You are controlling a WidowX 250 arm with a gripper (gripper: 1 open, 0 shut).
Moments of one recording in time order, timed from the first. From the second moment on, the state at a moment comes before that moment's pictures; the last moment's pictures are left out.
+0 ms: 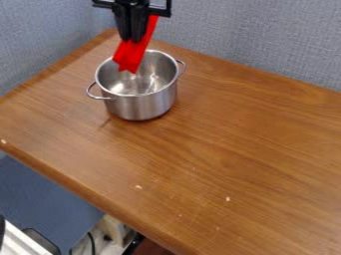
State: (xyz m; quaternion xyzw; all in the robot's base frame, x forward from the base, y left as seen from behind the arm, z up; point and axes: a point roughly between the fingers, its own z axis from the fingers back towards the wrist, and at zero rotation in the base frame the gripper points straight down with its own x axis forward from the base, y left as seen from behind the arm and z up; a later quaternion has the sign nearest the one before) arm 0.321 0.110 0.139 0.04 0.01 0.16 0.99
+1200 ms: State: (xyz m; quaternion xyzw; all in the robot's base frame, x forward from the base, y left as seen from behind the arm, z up) arm 0.316 0.121 0.099 0.05 0.04 0.19 0.98
